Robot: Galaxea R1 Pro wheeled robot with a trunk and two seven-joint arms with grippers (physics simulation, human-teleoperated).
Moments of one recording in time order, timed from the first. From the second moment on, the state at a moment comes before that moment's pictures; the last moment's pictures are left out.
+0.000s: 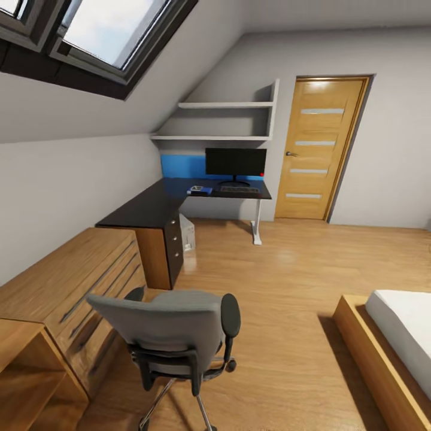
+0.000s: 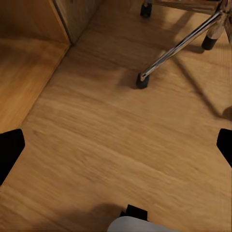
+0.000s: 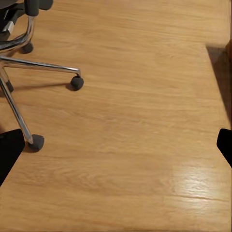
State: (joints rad) left arm -0.04 0.01 -0.80 -0.03 1.02 -0.83 0.15; right arm -0.08 0.08 0.78 0.01 -0.54 -1.02 -0.32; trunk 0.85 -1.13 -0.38
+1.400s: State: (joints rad) left arm -0.04 0.01 -0.80 -0.03 1.02 -0.83 0.15; right arm -0.08 0.08 0.78 0.01 -0.54 -1.02 -0.32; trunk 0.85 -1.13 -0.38
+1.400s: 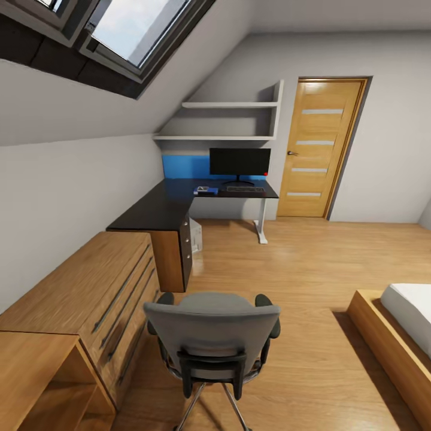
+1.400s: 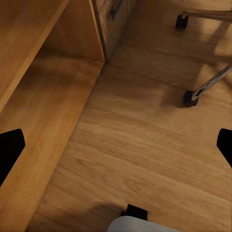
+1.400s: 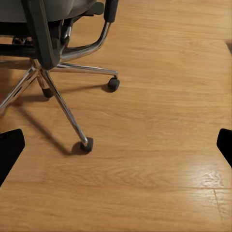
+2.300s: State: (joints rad) left arm -0.04 0.01 -0.80 -0.03 1.02 -0.83 0.15; right arm -0.08 0.08 0.78 0.01 -0.54 -1.02 -0.32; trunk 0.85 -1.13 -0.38
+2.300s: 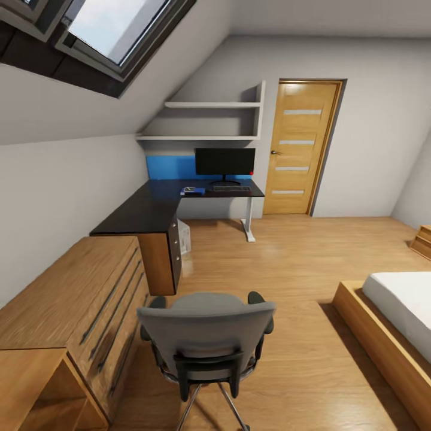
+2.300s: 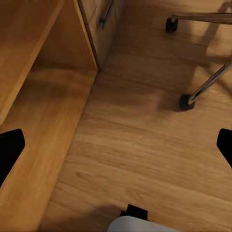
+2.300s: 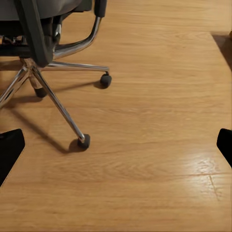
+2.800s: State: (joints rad) left arm -0.04 0.00 -0.80 -0.03 1.01 -0.83 0.15; right arm -0.08 0.08 0.78 0.01 -0.54 -1.02 -0.32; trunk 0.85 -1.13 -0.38
